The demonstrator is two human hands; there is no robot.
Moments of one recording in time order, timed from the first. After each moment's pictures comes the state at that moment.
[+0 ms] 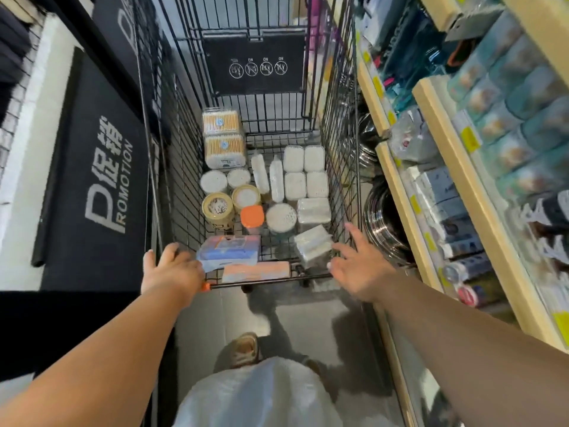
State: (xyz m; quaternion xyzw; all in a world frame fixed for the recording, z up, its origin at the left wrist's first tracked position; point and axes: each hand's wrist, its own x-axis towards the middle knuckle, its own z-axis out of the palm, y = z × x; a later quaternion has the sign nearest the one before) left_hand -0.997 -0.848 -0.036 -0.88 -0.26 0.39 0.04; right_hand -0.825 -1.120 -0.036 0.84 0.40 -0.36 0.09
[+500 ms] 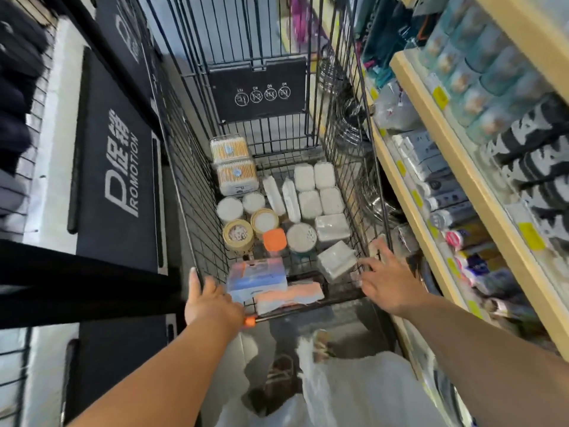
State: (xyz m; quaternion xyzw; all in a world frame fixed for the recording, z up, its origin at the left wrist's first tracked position) left_hand -1.111 -0.949 -0.023 -0.86 -0.11 0.49 0.13; right_hand -0.948 -1.216 -0.043 0.88 0.33 -0.34 0.07
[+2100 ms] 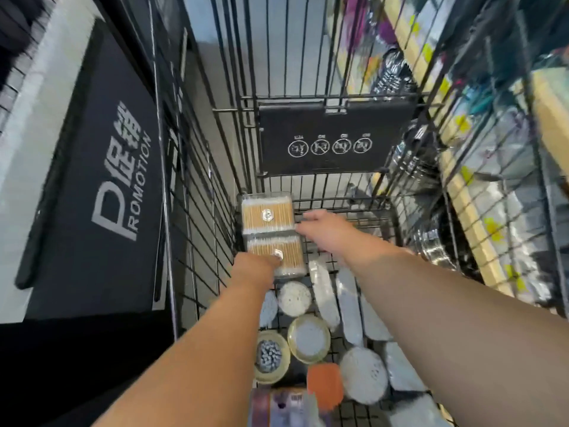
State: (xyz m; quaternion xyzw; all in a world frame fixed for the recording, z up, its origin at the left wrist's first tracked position) left_hand -0.920 -0.827 -0.135 -0.62 -0.62 0.17 -0.46; right_hand -0.805 -0.911 -0.101 0.81 0.10 -0.46 -0.34
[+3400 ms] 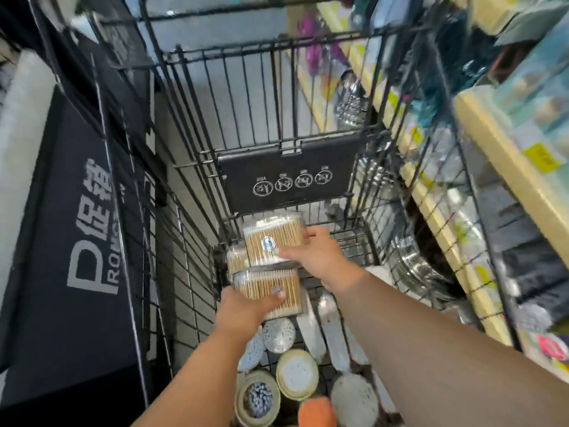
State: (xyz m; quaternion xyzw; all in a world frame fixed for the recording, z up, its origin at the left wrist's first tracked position) left_hand -0.919 -0.832 -0.129 -0.64 -0.54 0.15 -0.53; right_hand -0.780 -0.930 -0.098 0.79 -0.02 -0.41 -0.47
